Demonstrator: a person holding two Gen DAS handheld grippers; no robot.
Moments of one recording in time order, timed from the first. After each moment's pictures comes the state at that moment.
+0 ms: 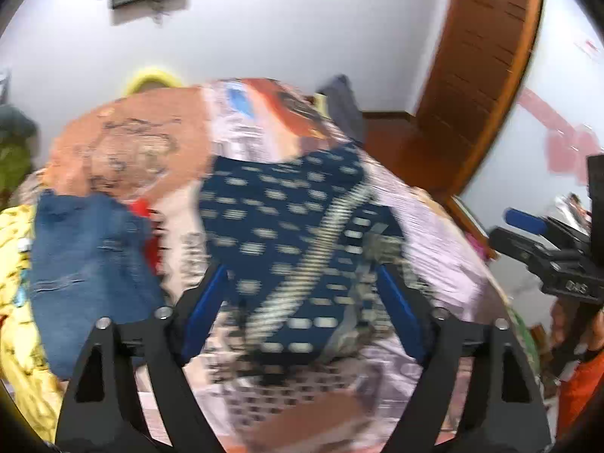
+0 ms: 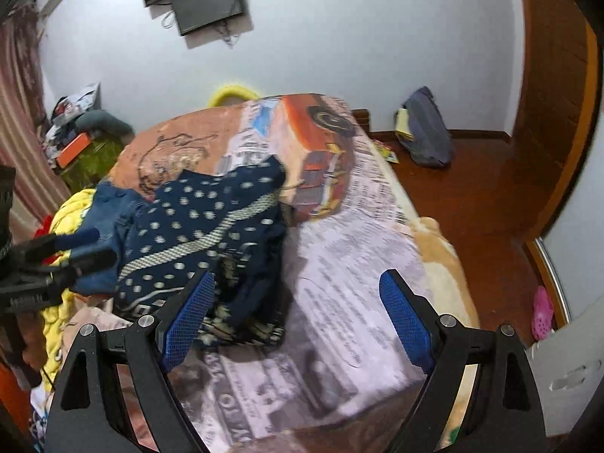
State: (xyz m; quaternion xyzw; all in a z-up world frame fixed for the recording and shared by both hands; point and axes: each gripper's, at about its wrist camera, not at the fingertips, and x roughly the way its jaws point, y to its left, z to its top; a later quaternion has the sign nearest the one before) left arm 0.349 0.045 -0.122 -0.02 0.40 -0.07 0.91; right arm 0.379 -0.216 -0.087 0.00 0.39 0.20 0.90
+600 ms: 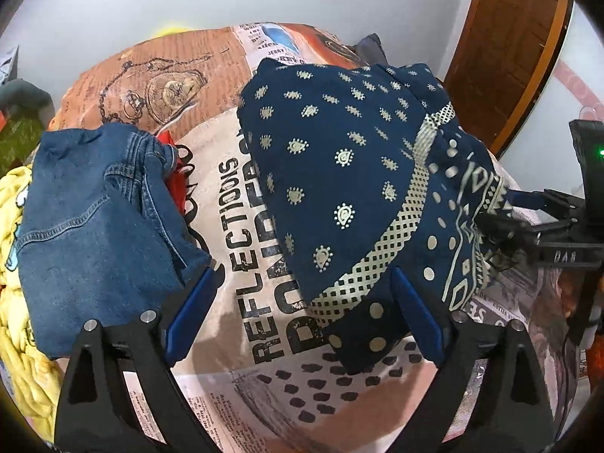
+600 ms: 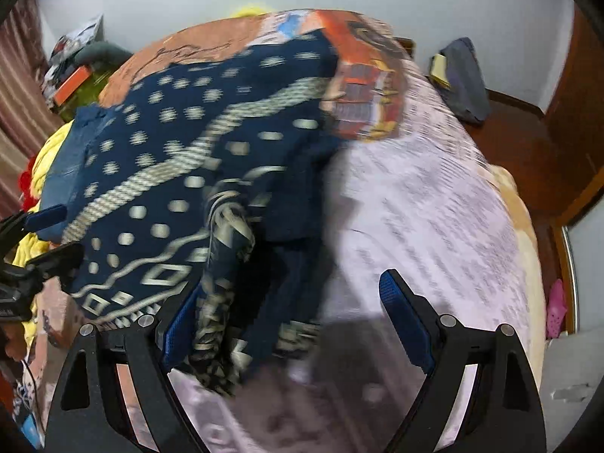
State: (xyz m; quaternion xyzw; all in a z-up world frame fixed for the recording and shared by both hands) left arm 0.370 0.073 -0.219 -0.01 0.47 -0.04 0.88; right arm 0.423 -0.172 -0.191 -0.05 0.49 0.21 0.84
